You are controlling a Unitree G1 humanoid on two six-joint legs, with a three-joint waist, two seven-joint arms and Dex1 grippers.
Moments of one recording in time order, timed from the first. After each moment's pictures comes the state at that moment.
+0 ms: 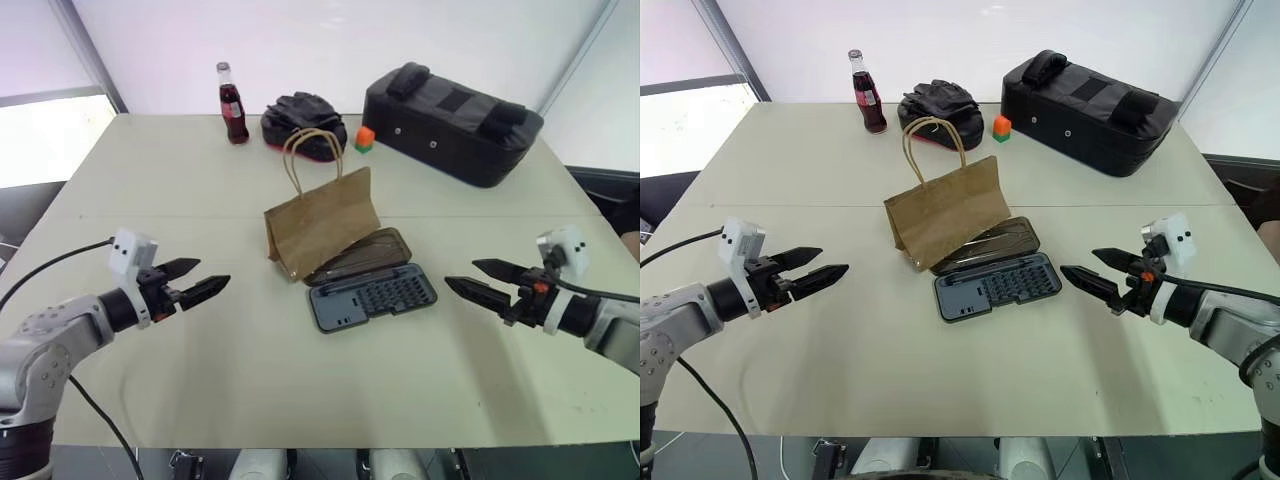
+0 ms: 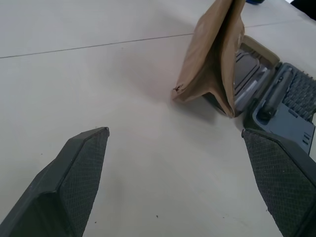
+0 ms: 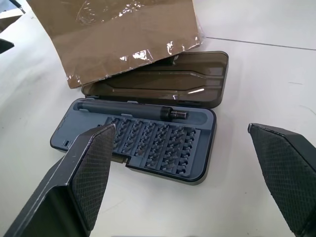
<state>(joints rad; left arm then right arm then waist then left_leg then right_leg) -0.08 0.74 0.37 -0.33 -0.78 0.85 -0.69 -0.02 -0.84 -0.48 -0.43 0.93 0.98 0.61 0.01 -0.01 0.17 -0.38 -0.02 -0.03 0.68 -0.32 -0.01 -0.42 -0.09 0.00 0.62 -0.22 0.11</state>
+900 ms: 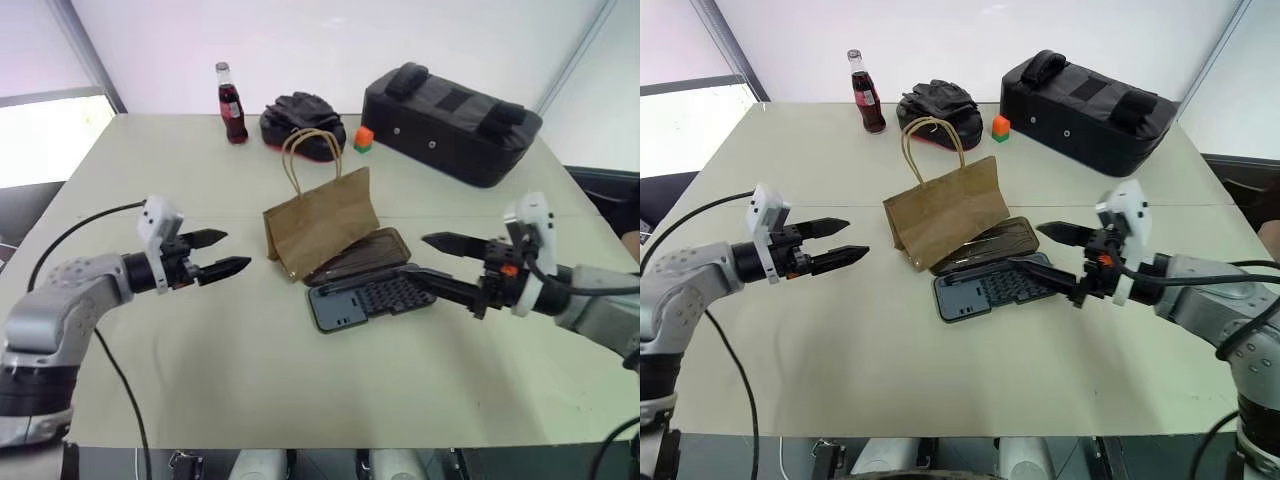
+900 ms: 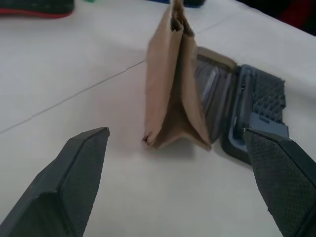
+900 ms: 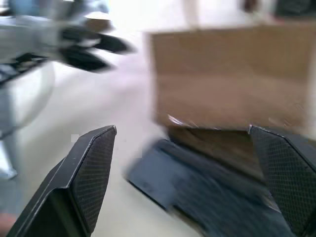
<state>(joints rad) -0.44 0.77 0.09 -0.01 -0.60 0.64 -0.98 -0.28 -0.80 -0.32 -0.60 1.11 1.01 0.55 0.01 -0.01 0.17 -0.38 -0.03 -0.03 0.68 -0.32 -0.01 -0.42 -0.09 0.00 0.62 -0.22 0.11</state>
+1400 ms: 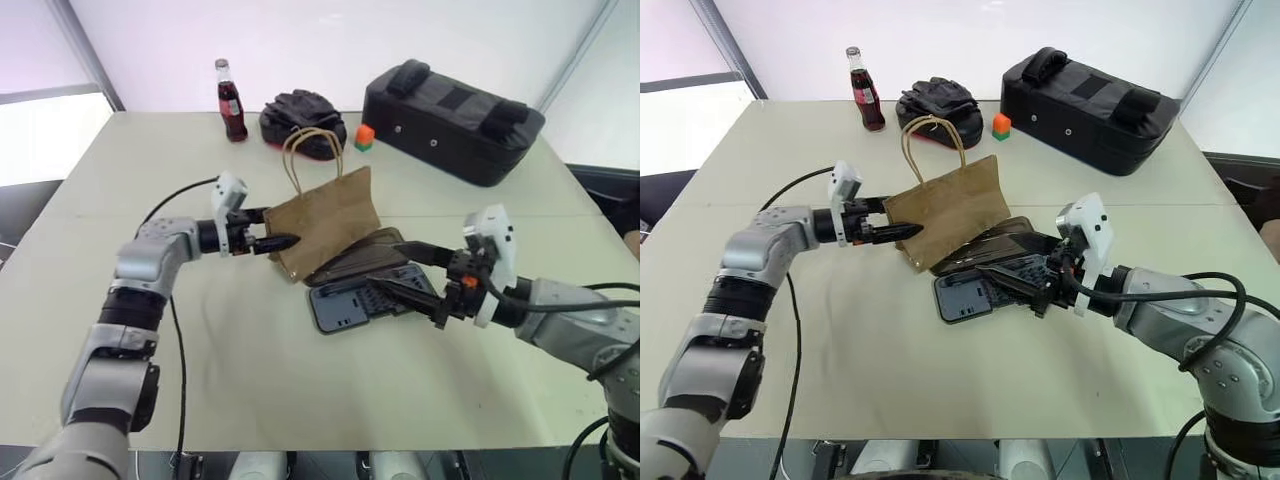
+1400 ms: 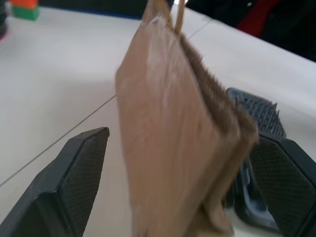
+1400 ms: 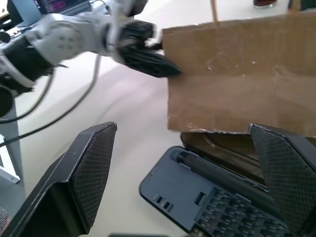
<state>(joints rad) -0.77 0.51 -0.06 0.45 -0.42 0.44 -1.13 -0.23 -0.75 -0.25 -0.70 1.16 0.99 0.36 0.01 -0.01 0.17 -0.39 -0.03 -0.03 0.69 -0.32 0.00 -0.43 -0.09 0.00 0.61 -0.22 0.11</state>
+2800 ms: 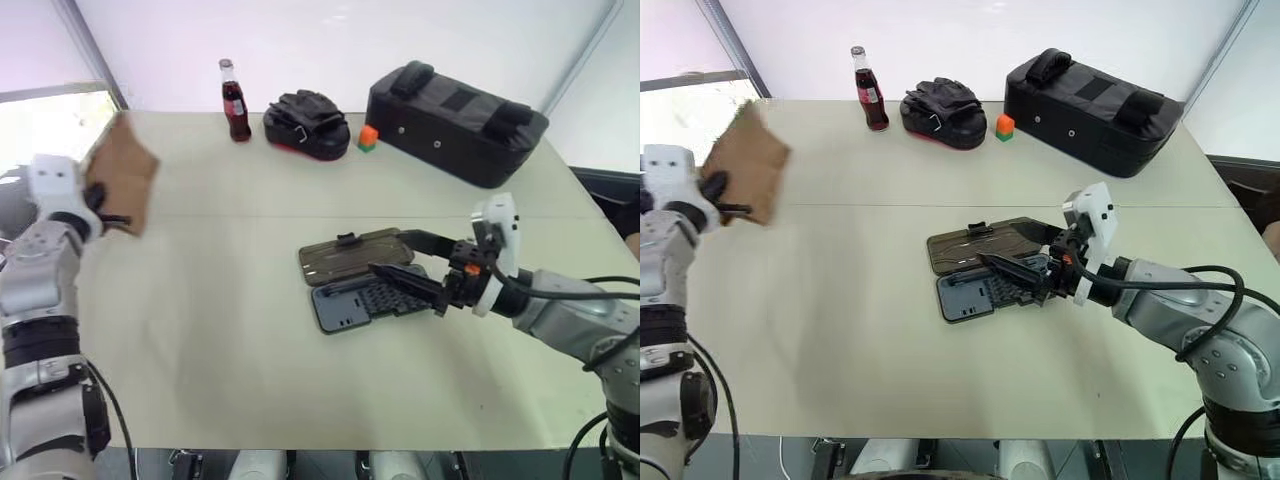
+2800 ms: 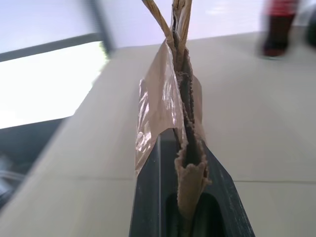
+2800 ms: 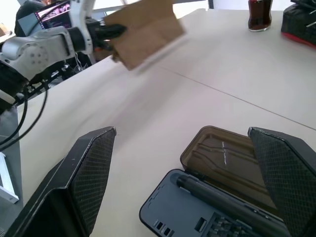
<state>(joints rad) -0.60 0.72 0.41 0.43 -0.19 0.39 -0.21 -0.26 -0.76 -0.21 -0.63 1.18 0.92 0.37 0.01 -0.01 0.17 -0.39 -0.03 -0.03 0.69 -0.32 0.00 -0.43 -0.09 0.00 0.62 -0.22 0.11</state>
